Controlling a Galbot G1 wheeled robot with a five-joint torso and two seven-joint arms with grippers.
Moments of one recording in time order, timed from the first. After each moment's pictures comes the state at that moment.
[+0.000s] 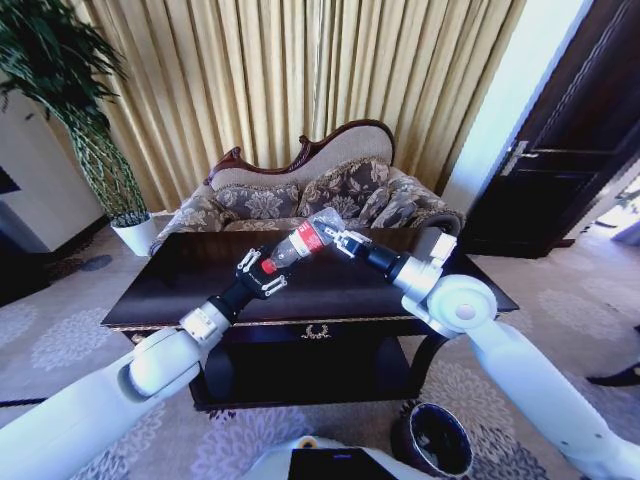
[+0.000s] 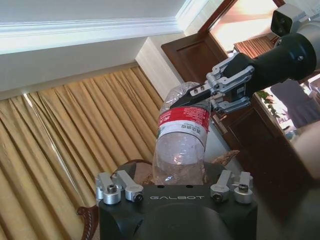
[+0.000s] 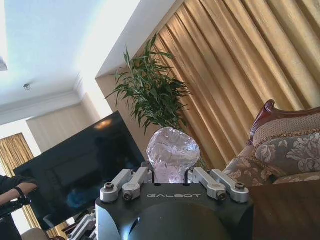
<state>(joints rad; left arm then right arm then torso) 1.06 -0.49 -0.09 -2.34 -0.36 0.03 -0.17 -0.84 0.79 0.24 2.23 1.53 -0.35 0.06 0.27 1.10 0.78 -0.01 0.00</state>
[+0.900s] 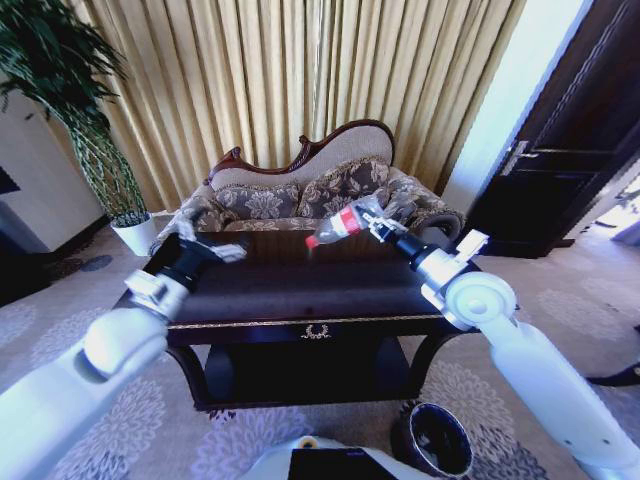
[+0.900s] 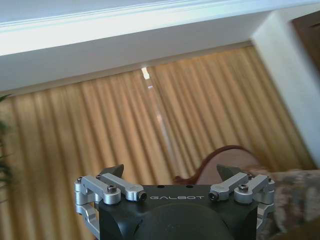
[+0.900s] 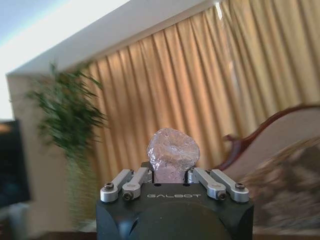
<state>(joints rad) 1.23 -0.59 -0.61 -2.27 -0.64 0.14 -0.29 -0.95 0.77 0.39 2.09 1.07 -0.22 0.11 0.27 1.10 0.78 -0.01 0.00</state>
